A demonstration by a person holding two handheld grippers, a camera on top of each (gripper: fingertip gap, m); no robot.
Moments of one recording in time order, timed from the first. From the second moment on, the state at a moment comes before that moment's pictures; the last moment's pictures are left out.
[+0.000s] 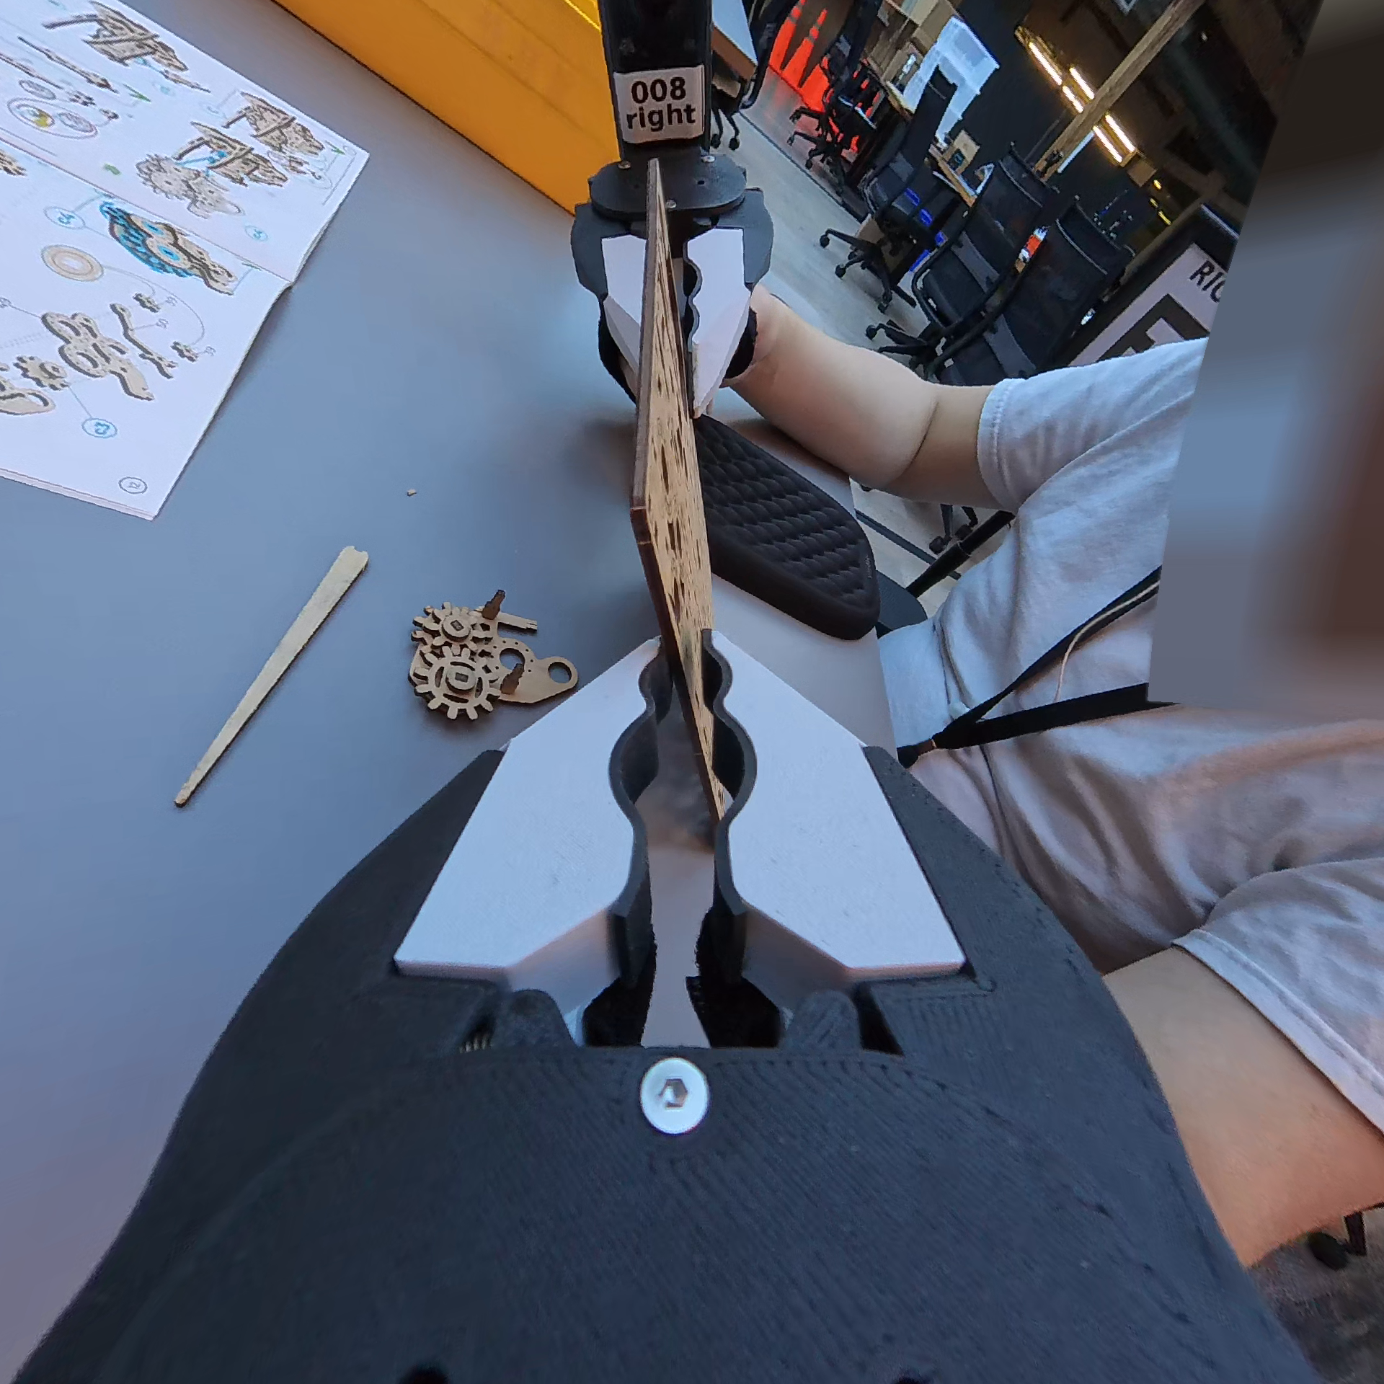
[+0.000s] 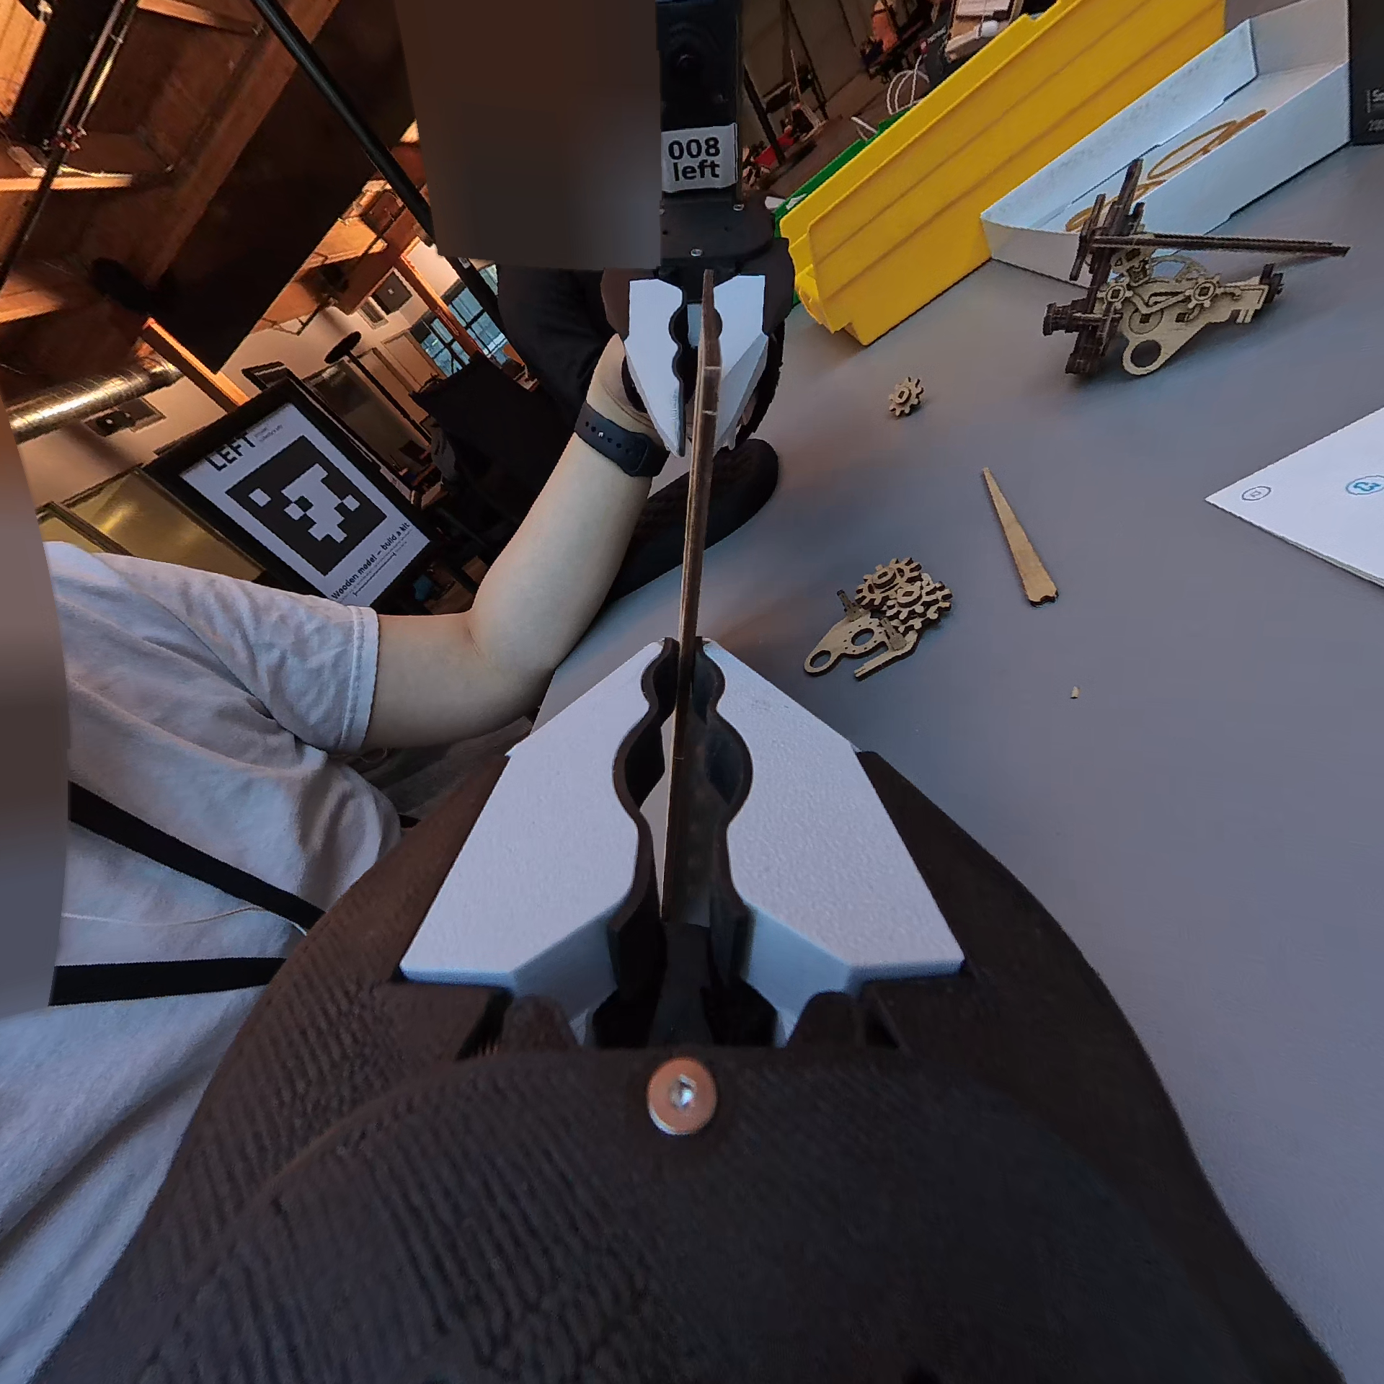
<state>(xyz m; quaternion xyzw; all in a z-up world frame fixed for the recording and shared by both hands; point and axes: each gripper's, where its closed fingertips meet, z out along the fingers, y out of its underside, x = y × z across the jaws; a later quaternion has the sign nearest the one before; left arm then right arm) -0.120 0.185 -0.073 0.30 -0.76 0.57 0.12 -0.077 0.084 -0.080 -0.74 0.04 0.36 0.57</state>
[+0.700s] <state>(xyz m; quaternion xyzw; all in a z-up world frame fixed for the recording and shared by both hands) -0.117 0.185 -0.072 0.32 -0.75 0.56 0.13 -0.062 0.080 -0.082 -0.73 0.06 0.36 0.58</state>
